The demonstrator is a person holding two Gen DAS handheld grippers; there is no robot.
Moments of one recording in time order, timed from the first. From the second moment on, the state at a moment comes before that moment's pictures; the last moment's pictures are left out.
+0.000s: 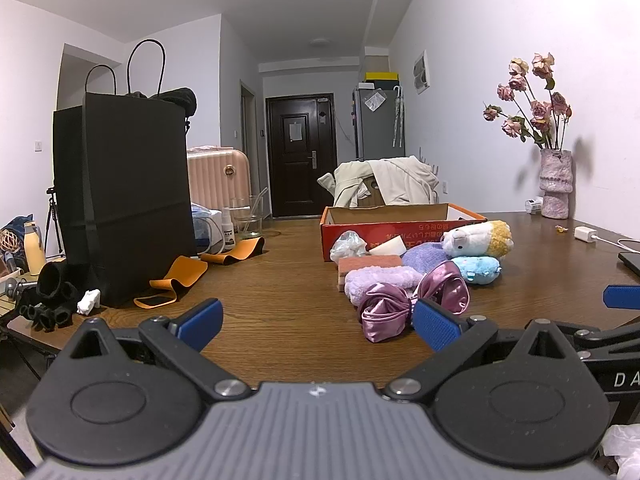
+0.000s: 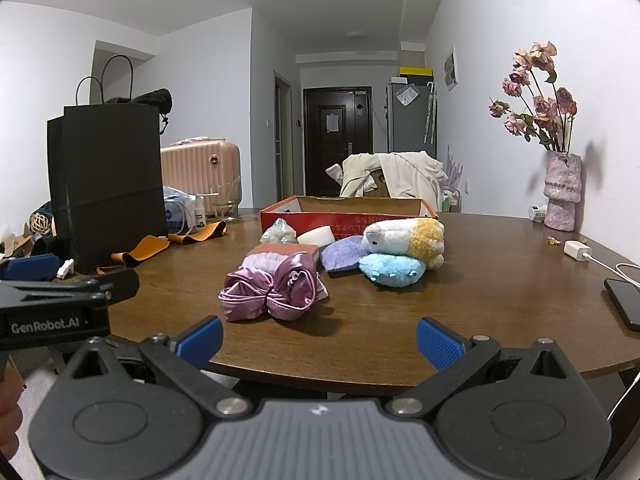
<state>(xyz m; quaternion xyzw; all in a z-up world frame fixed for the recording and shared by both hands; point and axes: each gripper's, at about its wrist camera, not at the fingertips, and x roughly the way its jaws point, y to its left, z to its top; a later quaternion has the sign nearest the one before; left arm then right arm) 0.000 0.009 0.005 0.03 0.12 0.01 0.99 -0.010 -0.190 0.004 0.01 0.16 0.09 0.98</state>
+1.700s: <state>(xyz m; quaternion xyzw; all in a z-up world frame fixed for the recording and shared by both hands) 0.028 0.018 -0.007 0.04 0.13 0.02 0.99 0.020 -0.188 -0.004 -0.02 0.13 0.08 0.99</state>
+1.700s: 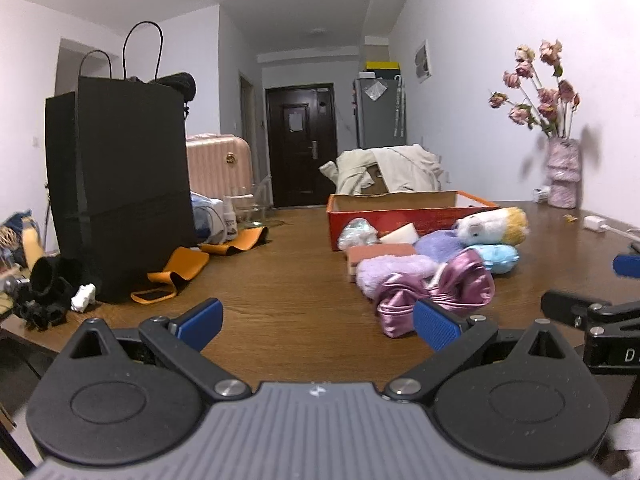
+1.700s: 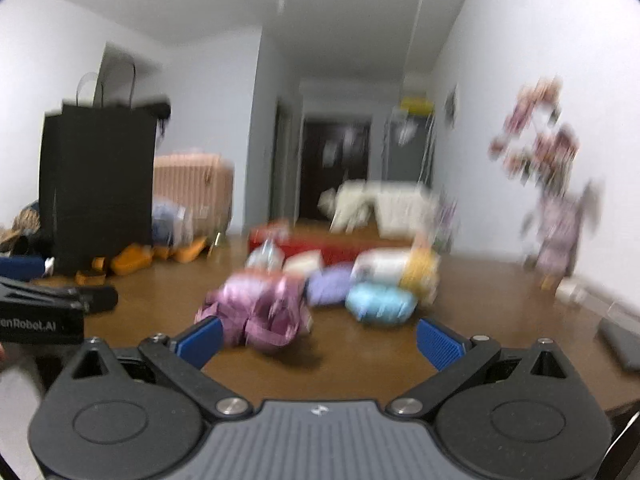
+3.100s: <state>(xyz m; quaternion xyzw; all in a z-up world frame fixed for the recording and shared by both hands) 0.229 0.020 0.086 -0.08 0.21 -0.21 0.95 0.211 -0.221 0.085 0.12 0.17 0.25 0.95</state>
